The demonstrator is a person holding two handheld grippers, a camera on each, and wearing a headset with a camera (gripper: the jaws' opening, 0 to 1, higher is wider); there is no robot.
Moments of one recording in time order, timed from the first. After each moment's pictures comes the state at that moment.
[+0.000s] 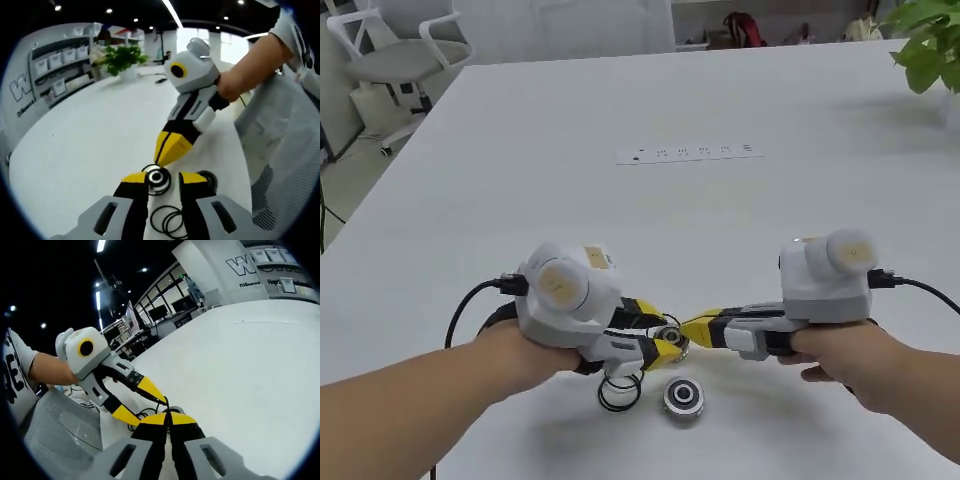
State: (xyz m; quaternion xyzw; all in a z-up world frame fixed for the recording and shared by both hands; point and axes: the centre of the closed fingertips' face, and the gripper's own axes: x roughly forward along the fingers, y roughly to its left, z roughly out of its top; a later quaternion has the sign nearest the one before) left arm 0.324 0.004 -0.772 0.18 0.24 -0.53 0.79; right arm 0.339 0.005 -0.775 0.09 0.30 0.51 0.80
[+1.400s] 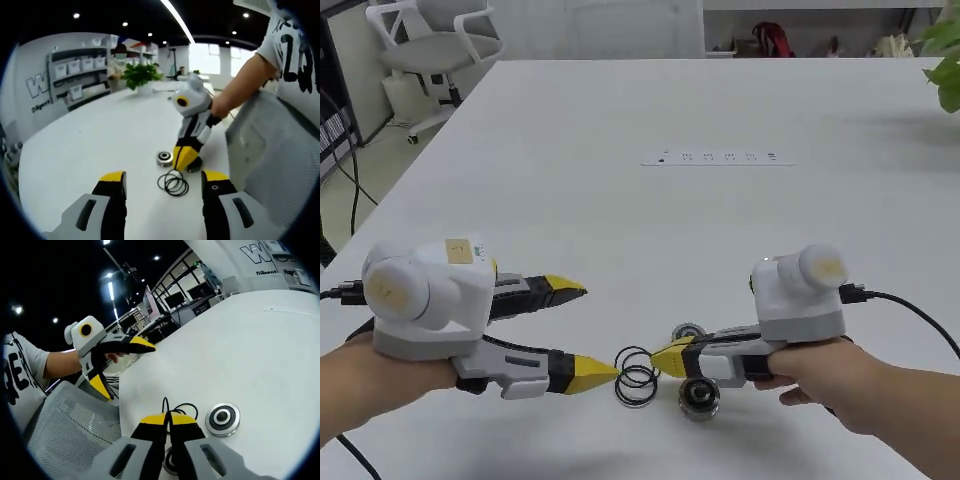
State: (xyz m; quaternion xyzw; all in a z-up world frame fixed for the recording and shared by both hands) left arm 0.288 0.095 -0.723 0.13 0.19 -0.49 0.84; right arm 0.294 0.058 -0.782 0.08 0.34 0.58 0.74
